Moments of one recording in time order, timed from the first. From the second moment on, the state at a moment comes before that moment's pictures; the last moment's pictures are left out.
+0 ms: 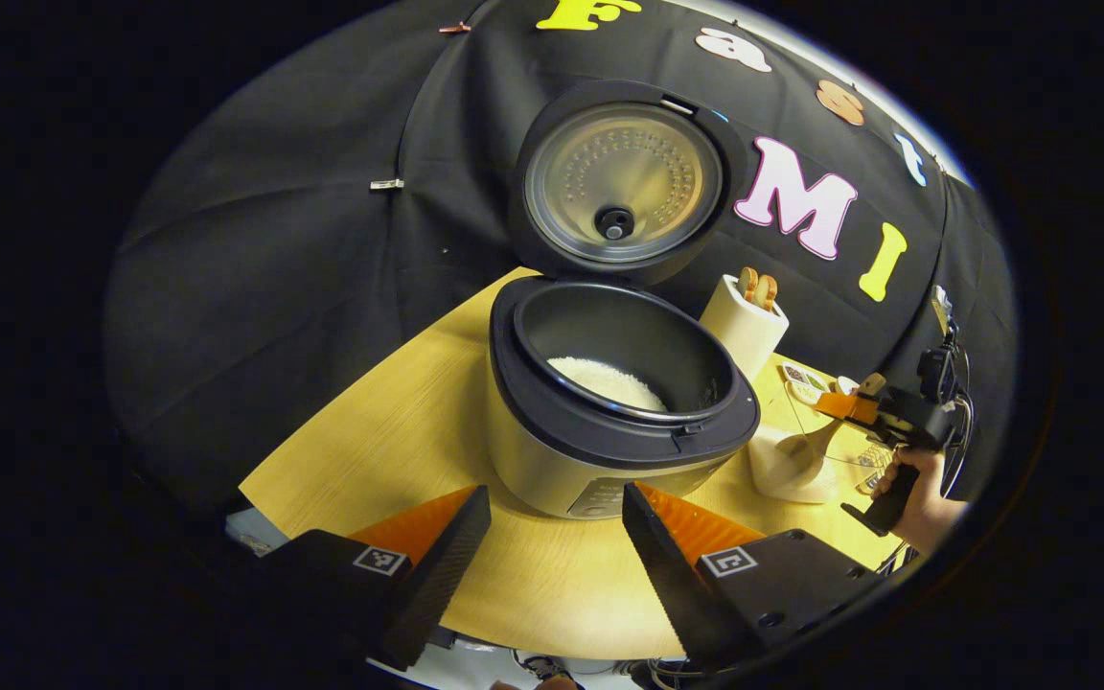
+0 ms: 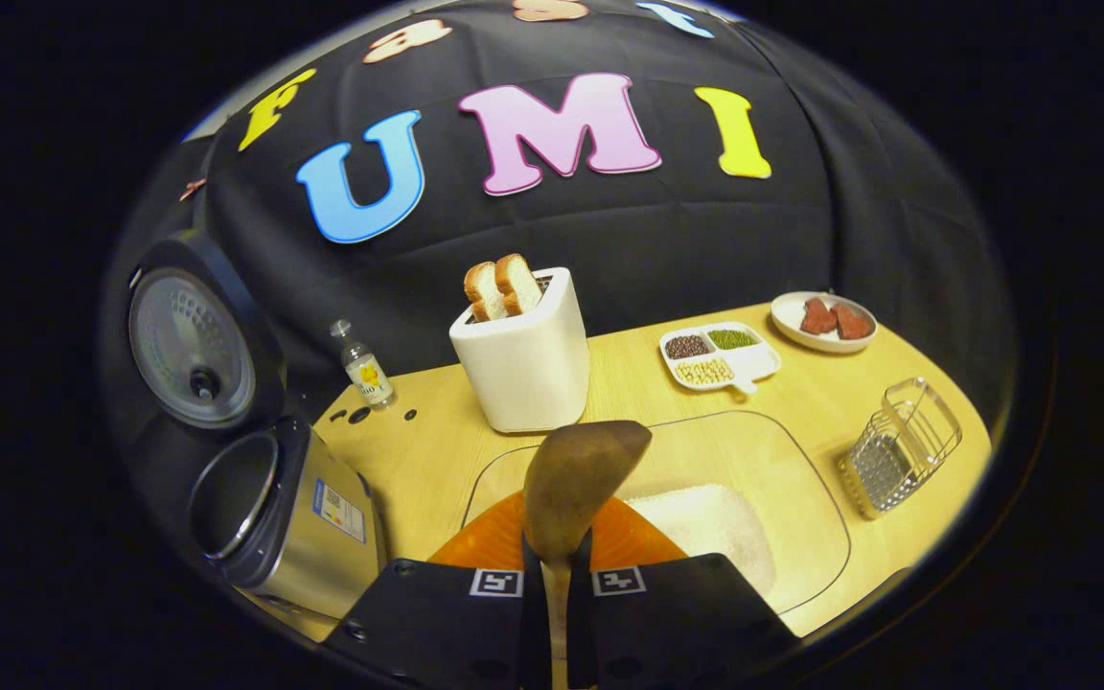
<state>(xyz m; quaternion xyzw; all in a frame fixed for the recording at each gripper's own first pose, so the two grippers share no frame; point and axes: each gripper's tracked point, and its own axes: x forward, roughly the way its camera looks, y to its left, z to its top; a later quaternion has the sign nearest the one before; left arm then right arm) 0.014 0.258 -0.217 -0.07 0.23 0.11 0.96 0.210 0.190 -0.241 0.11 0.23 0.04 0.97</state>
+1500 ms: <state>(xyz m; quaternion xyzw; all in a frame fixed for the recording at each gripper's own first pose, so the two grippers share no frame) -0.001 0.246 -0.177 -0.08 0.20 0.08 0.97 0.198 0.108 -0.127 0.53 0.18 -0.05 0.83</state>
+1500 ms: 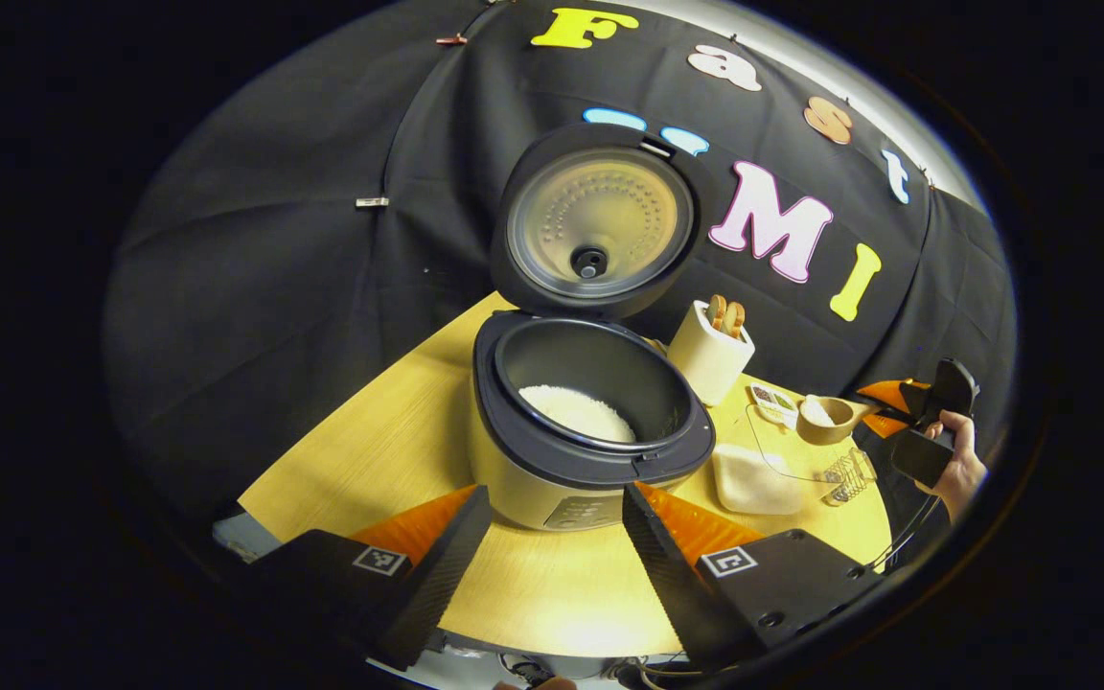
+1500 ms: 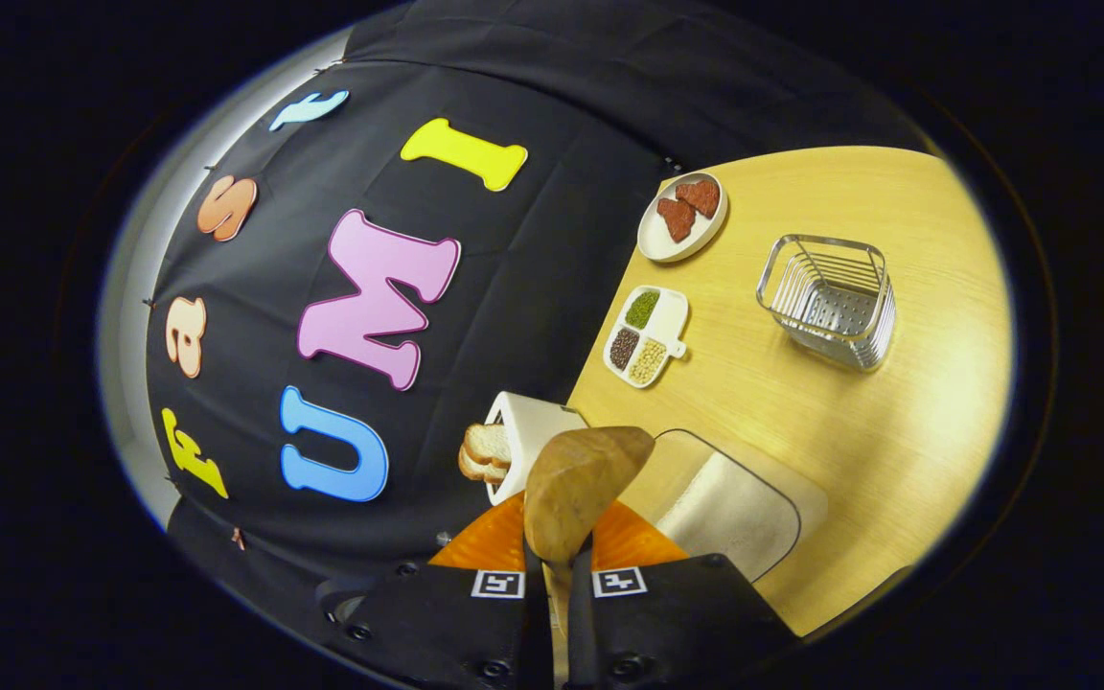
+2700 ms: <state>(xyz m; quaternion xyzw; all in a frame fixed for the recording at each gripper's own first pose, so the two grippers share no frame) -0.050 0.315 -0.166 -0.16 0.16 0.15 0.96 0.202 0.381 -0.092 0.42 0.26 0.15 0.86</state>
